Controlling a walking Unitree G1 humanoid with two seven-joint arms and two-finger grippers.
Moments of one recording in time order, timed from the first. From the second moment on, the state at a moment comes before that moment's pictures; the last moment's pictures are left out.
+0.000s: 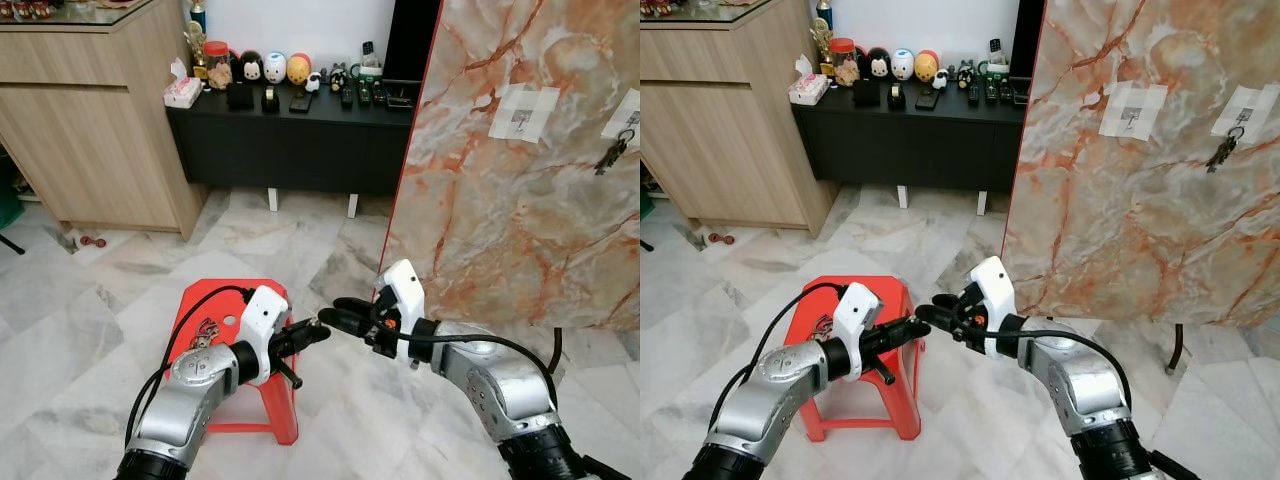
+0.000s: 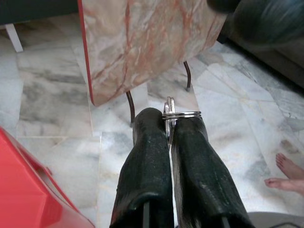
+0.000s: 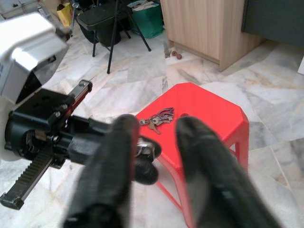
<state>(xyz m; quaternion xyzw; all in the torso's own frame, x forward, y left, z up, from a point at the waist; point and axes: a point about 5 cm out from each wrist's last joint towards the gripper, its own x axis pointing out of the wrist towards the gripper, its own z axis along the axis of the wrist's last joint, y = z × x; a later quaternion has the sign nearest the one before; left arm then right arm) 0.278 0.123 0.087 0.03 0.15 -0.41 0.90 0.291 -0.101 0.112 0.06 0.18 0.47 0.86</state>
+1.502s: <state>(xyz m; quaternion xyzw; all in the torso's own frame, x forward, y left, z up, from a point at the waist) 0.182 0.224 -0.055 0.32 0.51 -0.31 0.74 0.266 -0.135 -0.019 -0.01 0.39 0.24 0.89</state>
